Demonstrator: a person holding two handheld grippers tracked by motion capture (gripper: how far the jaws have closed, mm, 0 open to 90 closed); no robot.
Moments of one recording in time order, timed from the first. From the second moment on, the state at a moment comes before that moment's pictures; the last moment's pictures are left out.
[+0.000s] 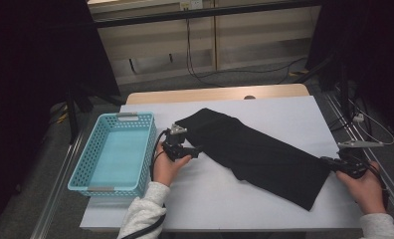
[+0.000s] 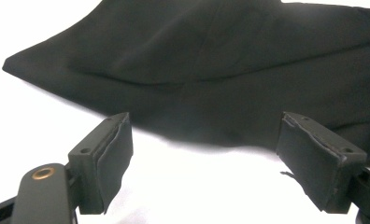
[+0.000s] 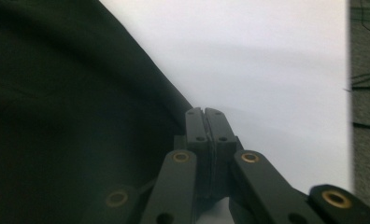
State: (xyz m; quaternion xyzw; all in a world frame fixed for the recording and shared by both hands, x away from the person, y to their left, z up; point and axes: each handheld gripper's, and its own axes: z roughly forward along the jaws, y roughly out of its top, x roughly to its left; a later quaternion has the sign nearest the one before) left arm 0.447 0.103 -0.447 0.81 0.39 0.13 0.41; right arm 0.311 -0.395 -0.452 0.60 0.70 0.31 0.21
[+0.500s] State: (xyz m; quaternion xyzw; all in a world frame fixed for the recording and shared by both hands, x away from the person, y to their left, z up) left arm 0.445 0.097 -0.442 0.82 0.39 0.13 0.41; right arm 0.303 -0.337 -0.437 0.53 0.74 0.36 0.22
